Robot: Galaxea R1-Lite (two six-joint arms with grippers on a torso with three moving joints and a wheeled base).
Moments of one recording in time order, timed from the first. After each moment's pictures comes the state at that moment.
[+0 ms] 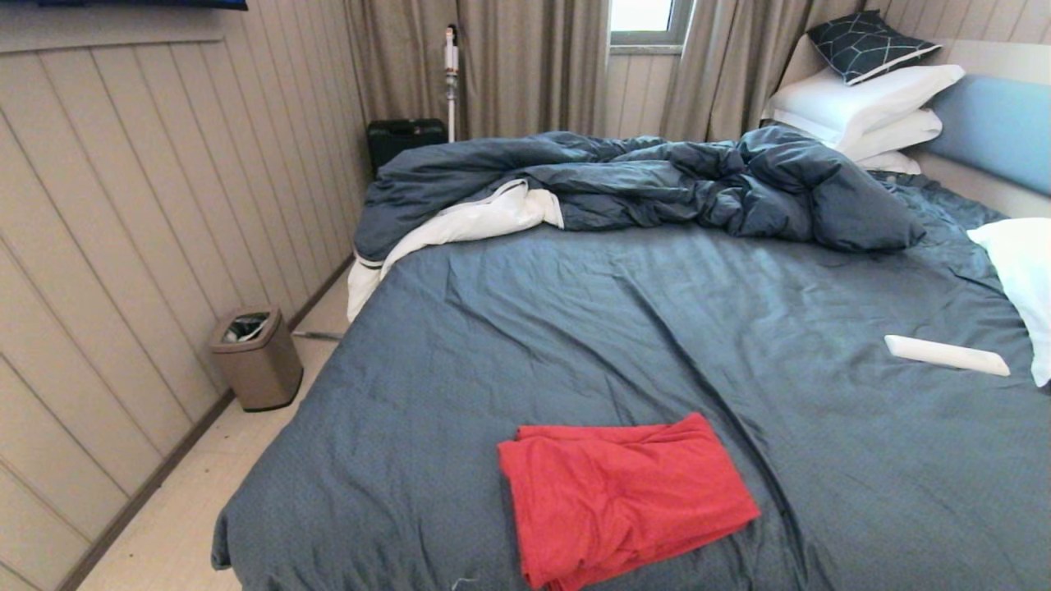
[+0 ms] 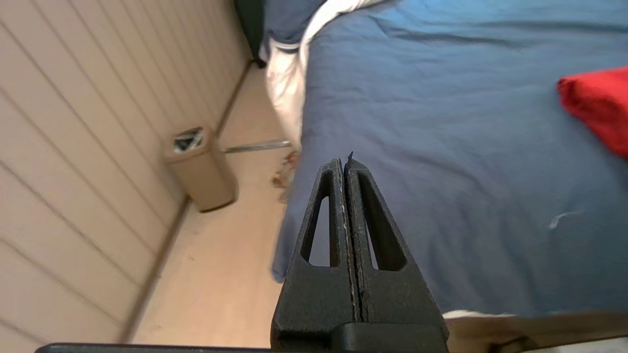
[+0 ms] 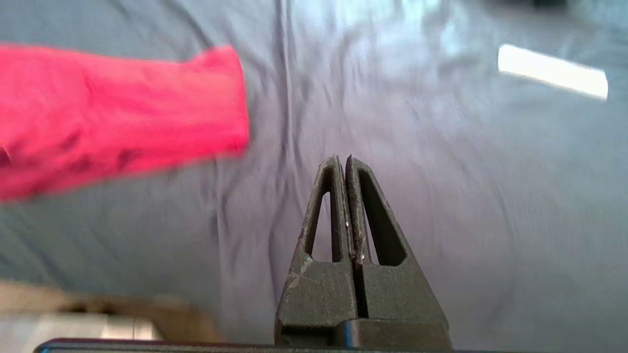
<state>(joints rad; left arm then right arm) 0.01 0.00 -0.05 0.02 -0.09 0.22 -0.01 0.01 -0.06 0.07 -0.02 -0.10</state>
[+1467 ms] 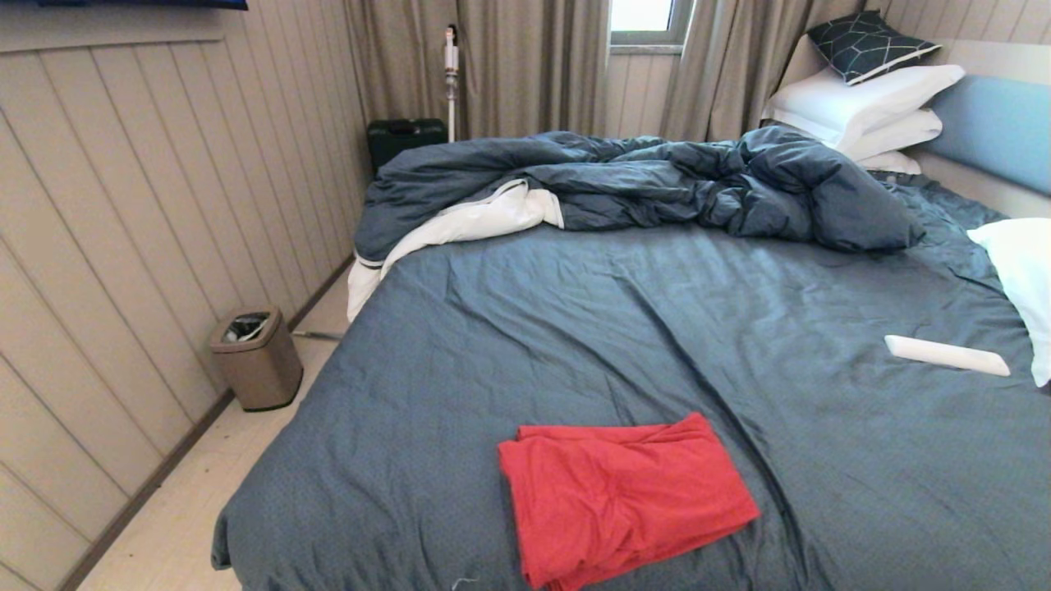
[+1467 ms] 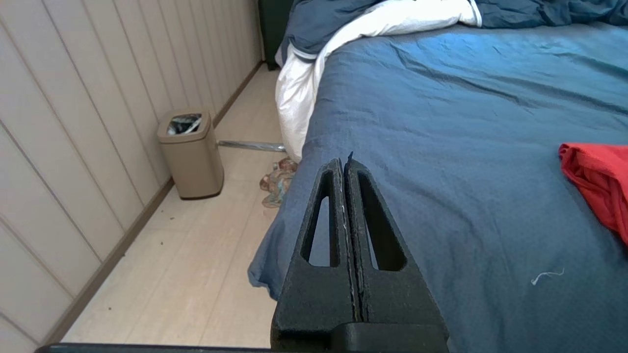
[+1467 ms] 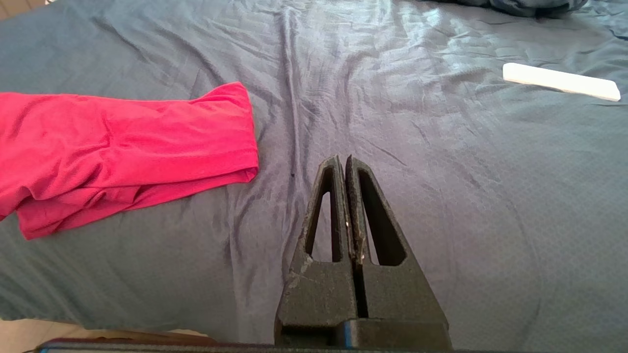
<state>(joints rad) 0.01 0.00 0.00 -0.08 -0.01 0.02 -0.01 0.00 0.00 0.00 -0.01 -0.02</state>
